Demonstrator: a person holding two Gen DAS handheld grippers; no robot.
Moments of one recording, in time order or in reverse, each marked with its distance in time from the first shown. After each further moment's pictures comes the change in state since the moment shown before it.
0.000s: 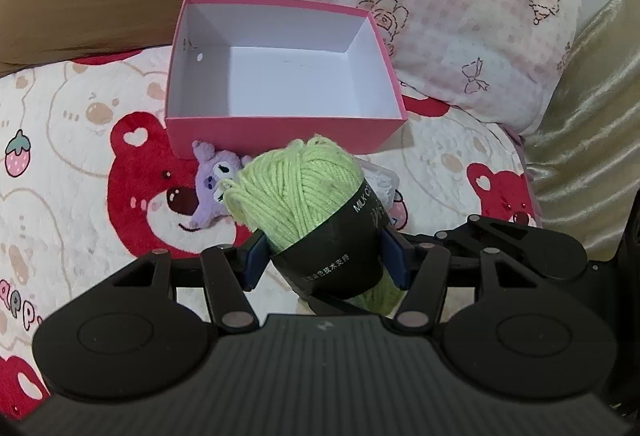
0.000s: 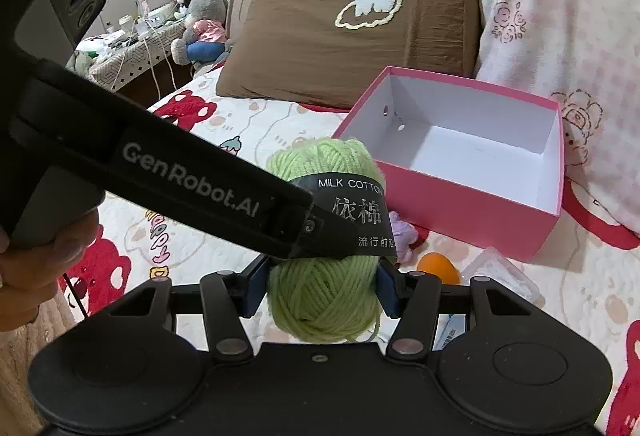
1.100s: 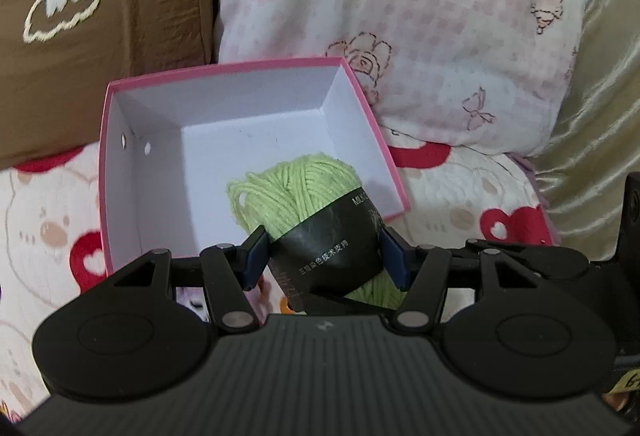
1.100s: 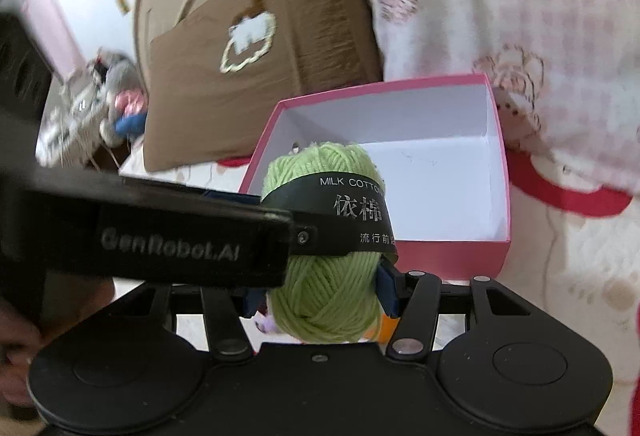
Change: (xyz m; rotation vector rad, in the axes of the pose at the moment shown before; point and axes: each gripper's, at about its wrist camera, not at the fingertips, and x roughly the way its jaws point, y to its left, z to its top) left arm 0.083 -0.025 0.102 0.163 -0.046 -0.007; right arm 0.047 -0.103 0.048 0.358 -0.042 -0.025
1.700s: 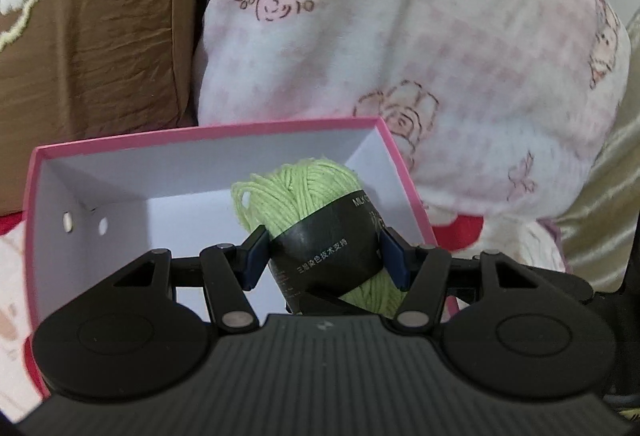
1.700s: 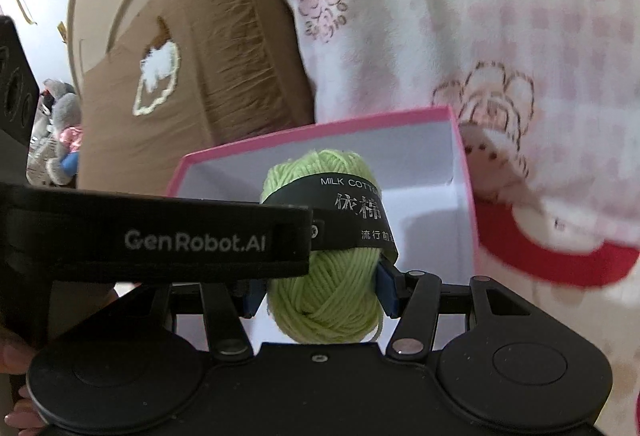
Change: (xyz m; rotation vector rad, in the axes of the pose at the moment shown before) left arm 0.109 0.038 0.071 -0.059 -0.064 -0.070; right arm 0.083 -0.048 0.066 0.012 -0.066 -0.124
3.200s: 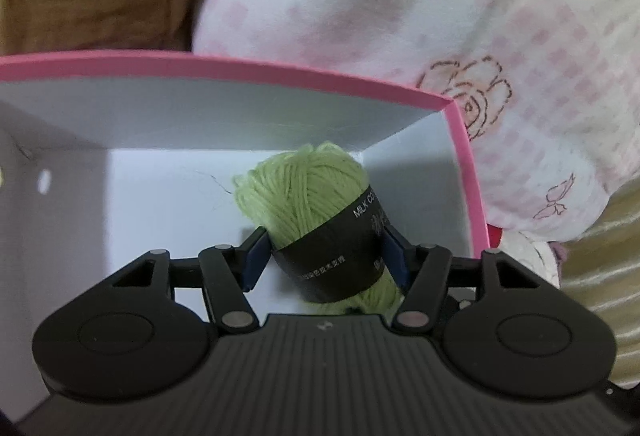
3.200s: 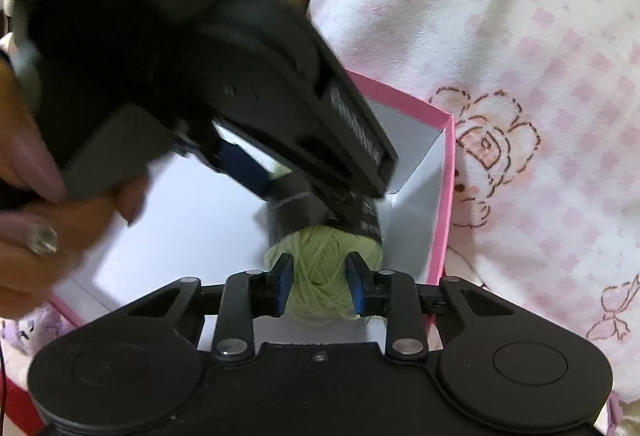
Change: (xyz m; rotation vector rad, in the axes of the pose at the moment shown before) left arm 0.071 0.031 0.006 -0.166 0.148 -0.042; right arm 0.064 0.011 -0.010 -0.446 0.097 -0.338
